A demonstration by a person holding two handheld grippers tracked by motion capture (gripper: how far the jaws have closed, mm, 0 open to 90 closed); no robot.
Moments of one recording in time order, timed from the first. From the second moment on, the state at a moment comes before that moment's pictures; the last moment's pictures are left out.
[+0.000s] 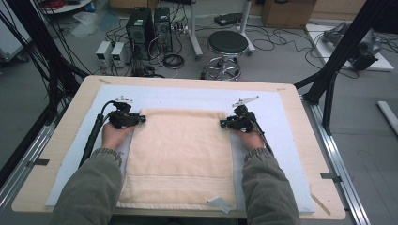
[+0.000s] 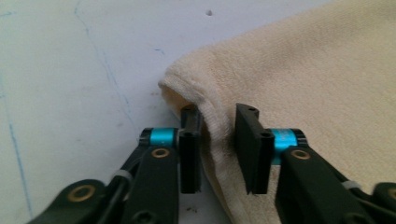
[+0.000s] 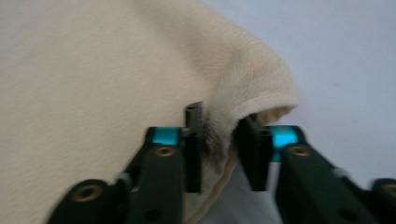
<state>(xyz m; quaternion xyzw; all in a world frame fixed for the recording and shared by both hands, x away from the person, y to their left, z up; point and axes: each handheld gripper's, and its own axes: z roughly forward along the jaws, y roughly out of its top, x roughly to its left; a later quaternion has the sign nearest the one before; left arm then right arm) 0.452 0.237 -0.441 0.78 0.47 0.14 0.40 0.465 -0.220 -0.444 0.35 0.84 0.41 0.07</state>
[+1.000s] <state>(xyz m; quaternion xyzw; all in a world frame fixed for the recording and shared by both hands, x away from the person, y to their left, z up) 0.340 0.266 -0.379 0.79 0.34 0.21 0.47 0.363 -0.223 -0.355 0.21 0.86 0.45 0.09</state>
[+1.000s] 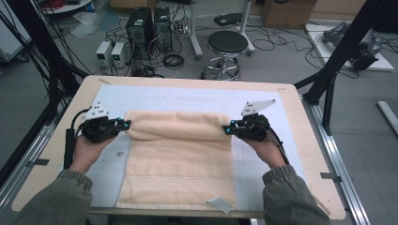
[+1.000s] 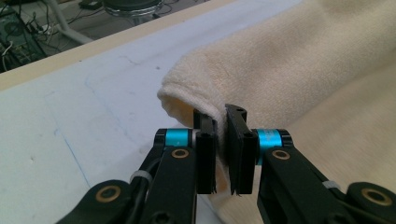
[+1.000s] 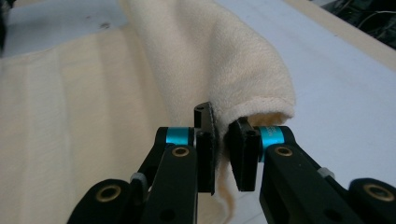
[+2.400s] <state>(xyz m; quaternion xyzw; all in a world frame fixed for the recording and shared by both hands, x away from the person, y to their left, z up) 0.312 0.262 -0.407 0.82 0.32 0.14 0.45 0.341 -0.222 -0.401 0.24 0.87 0.43 0.05</state>
